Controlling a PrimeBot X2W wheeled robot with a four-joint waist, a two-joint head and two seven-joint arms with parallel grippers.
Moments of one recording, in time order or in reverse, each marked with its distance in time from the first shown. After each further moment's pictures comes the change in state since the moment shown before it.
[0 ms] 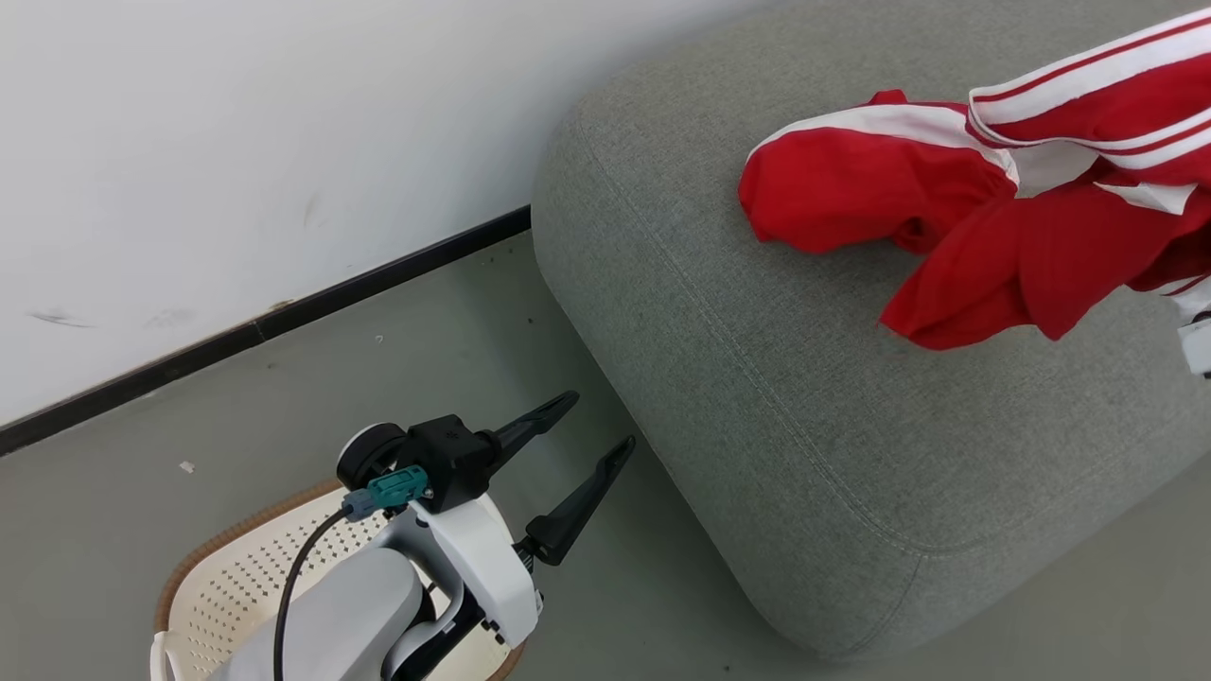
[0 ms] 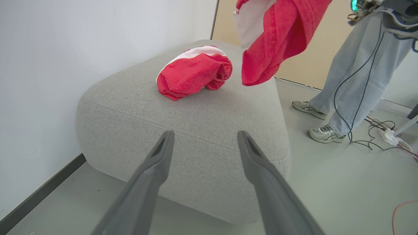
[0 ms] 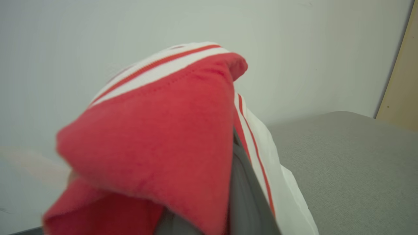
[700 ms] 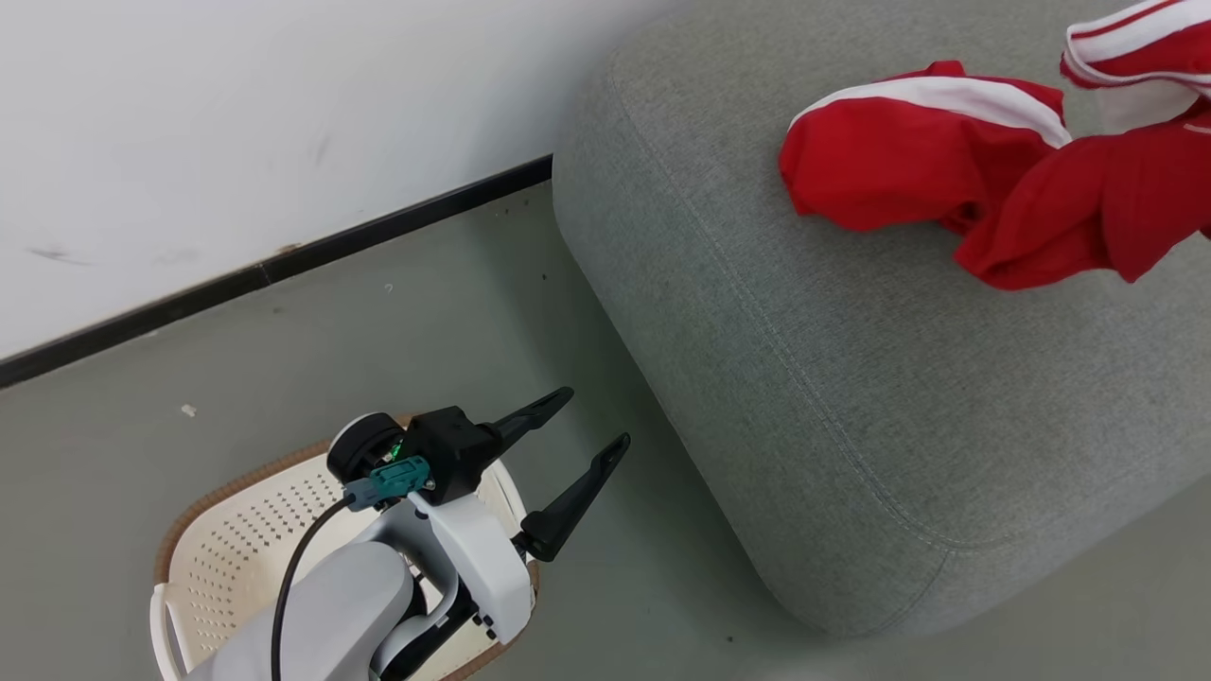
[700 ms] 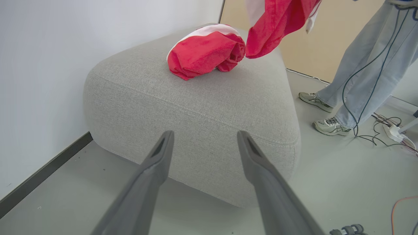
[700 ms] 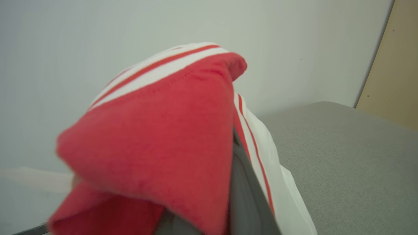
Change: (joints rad) left arm -0.013 0.033 -0.007 -0.051 0.008 0.018 0.065; right arm -0.148 -0.061 0.005 0.196 0.038 0.000 0.000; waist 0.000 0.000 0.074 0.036
